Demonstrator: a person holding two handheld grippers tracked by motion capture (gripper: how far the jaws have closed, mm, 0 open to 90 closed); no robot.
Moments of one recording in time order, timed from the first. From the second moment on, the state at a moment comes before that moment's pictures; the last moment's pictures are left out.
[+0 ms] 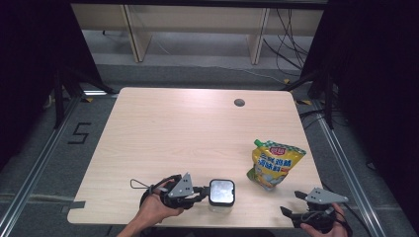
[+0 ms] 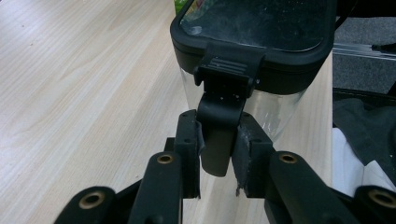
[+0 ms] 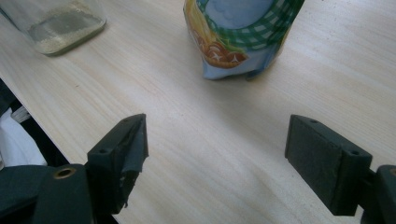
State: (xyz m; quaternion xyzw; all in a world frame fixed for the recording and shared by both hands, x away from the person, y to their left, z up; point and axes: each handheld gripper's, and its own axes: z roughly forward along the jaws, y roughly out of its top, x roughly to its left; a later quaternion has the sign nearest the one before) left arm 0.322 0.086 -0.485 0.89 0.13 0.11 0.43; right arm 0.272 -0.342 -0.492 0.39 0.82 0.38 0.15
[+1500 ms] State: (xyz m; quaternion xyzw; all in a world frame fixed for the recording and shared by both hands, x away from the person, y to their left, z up) left arm 0.309 0.114 -0.432 0.85 0.17 0.10 0.50; right arm 0.271 -0.344 -0.494 0.40 0.82 0.38 0.14
